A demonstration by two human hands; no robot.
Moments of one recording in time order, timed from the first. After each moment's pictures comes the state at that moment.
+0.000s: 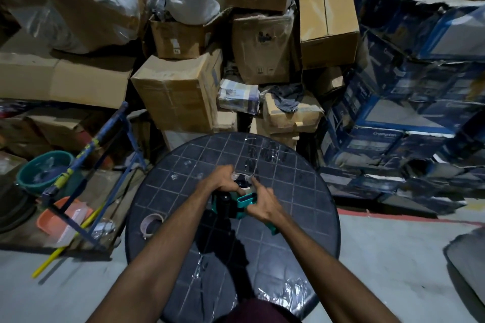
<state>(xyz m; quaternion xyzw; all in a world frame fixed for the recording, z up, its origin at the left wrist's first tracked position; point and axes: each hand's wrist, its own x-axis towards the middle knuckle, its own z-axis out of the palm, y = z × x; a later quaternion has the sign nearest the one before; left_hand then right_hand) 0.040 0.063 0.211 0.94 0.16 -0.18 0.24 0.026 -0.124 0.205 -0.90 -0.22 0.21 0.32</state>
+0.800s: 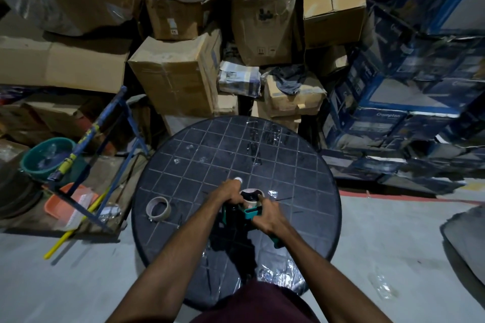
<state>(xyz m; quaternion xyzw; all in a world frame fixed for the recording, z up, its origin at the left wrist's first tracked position) -0.002 0.031 0.138 0.92 0.16 -0.26 0.24 -0.024 -0.145 0.142 -0.91 -0.14 0.26 0.30</state>
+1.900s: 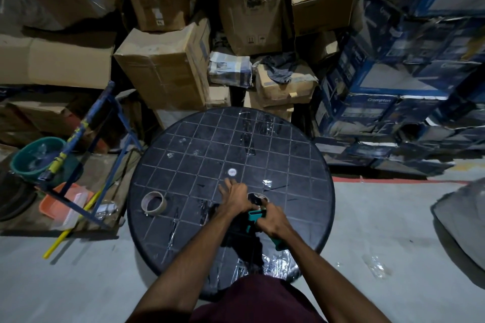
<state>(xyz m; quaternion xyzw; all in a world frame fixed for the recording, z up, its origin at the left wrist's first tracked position) -0.027 -0.030 0.112 0.96 0.17 -0.20 0.14 -0.049 -0.182 0.130 -0.89 -0.08 0.31 0.33</state>
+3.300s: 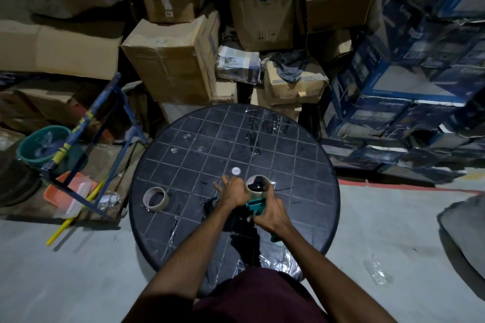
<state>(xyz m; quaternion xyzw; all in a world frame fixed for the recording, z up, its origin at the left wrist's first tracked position) -0.018 -0.009 0.122 0.93 0.21 -0.17 0.26 -0.025 -0.166 0.112 -0.90 -0.16 0.20 0.35</state>
